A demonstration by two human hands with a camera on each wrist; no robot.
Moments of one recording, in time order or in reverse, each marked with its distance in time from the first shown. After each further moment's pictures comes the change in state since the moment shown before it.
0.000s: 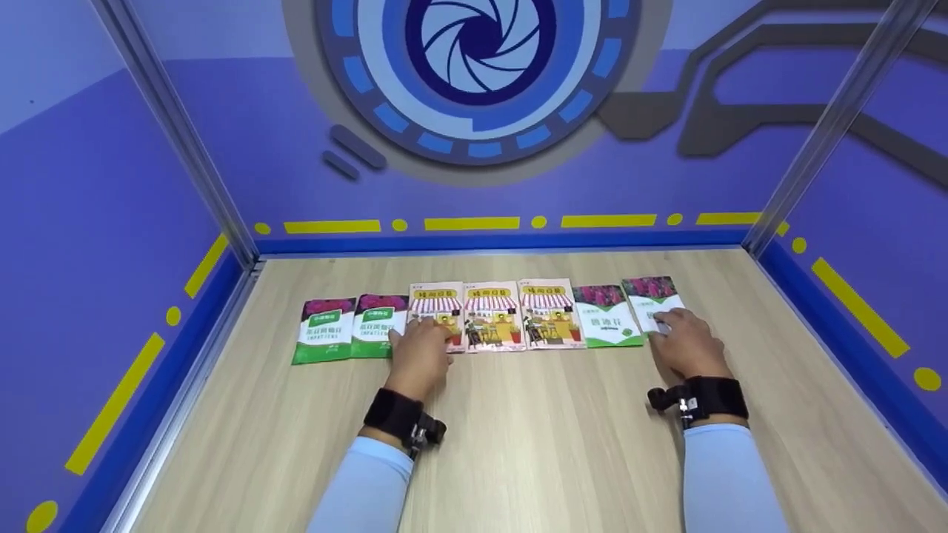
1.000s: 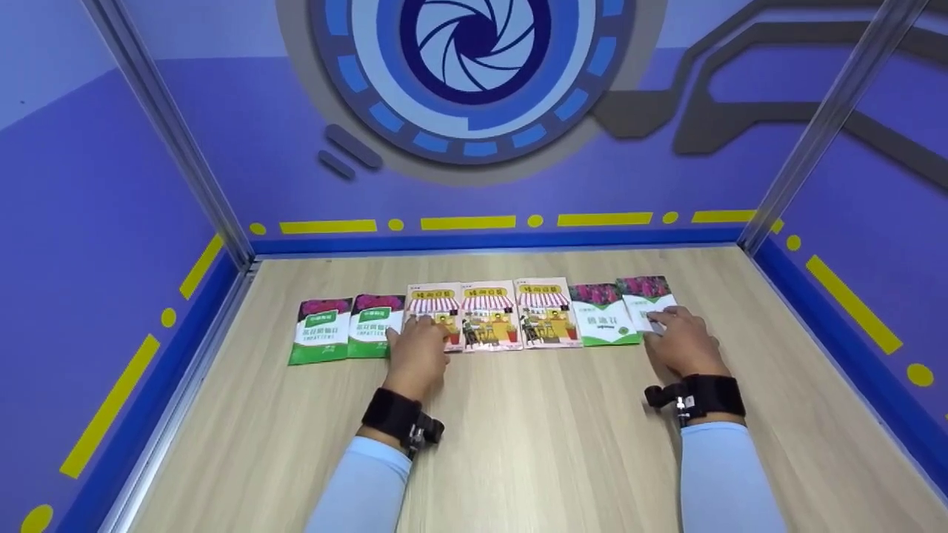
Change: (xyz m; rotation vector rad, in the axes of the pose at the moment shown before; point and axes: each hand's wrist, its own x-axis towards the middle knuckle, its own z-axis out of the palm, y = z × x) left_hand 0.000 0.002 0.001 0.024 0.000 0.004; right_hand -0.004 -0.002 -0.004 -0.011 -0.016 -0.010
